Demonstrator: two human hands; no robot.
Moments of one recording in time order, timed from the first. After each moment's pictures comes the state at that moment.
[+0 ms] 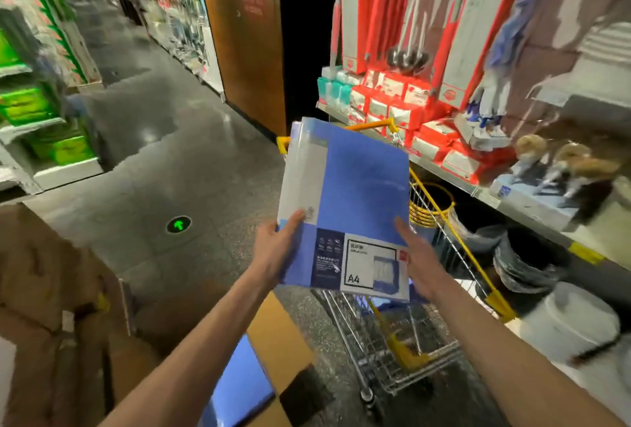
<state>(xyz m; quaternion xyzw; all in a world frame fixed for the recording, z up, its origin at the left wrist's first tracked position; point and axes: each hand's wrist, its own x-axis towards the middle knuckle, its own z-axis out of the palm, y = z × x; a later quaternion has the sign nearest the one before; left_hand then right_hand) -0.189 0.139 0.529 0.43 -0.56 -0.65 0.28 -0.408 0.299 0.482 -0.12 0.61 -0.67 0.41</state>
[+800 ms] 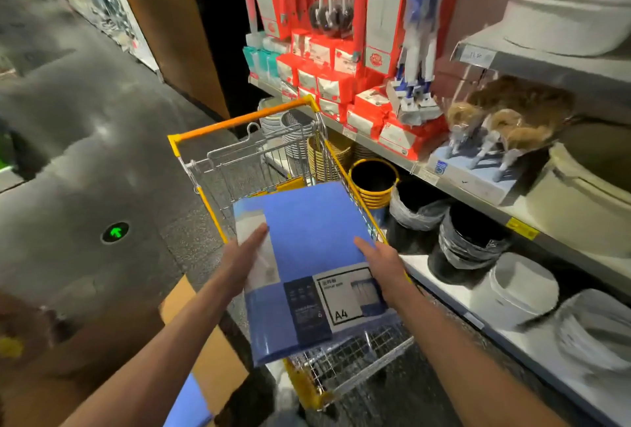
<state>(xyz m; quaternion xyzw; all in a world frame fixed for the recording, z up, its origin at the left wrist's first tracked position) -0.433 0.162 0.452 0.51 -0.55 -0.63 0.19 -0.610 0.361 0.415 -0.07 0.75 -0.58 0.33</state>
